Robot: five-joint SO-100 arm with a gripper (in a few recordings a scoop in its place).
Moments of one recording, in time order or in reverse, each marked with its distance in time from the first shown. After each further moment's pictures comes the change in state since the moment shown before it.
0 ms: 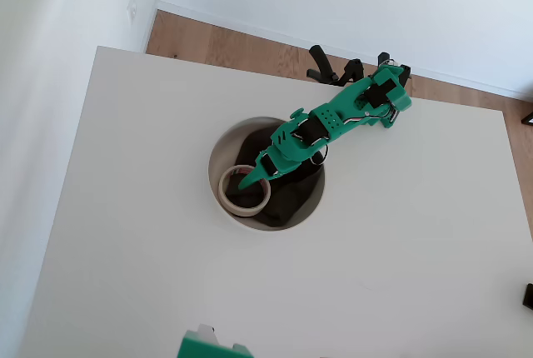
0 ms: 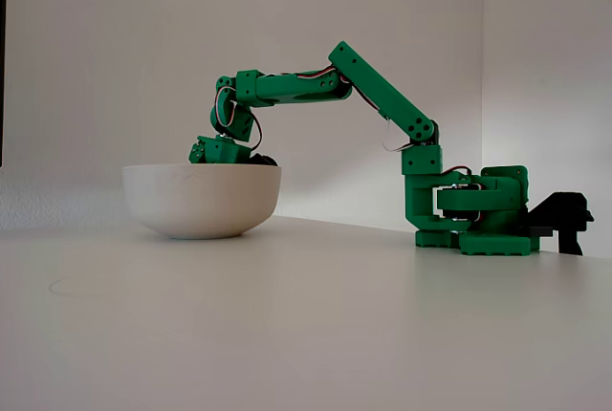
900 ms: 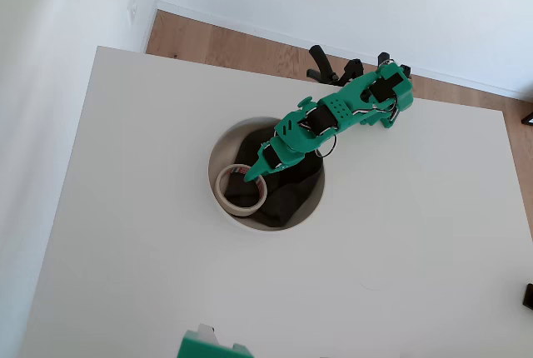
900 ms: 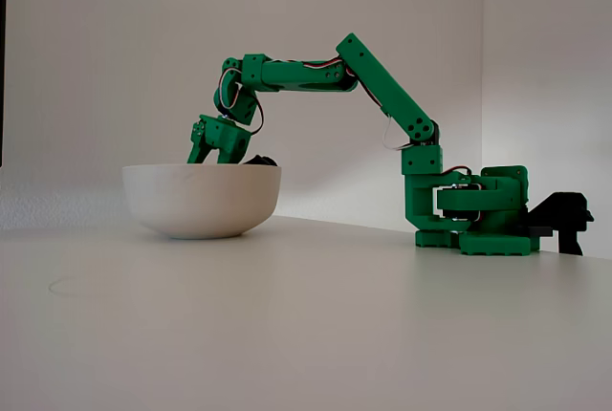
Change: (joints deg) arm 0.5 5.4 0.0 -1.1 0.1
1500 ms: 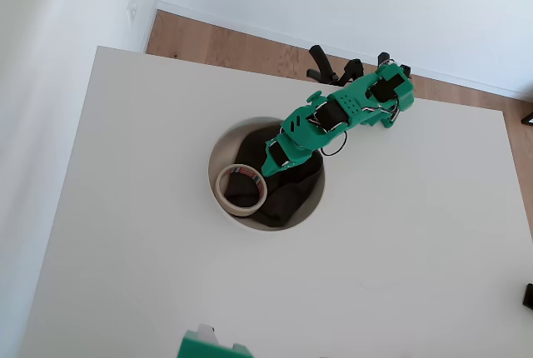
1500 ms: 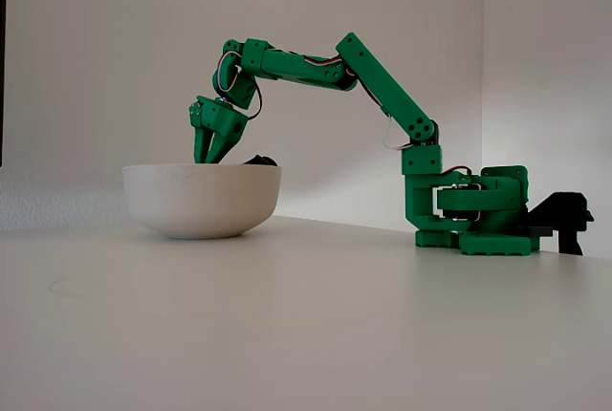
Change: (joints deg) arm -1.8 0.6 -9.8 5.4 2.2
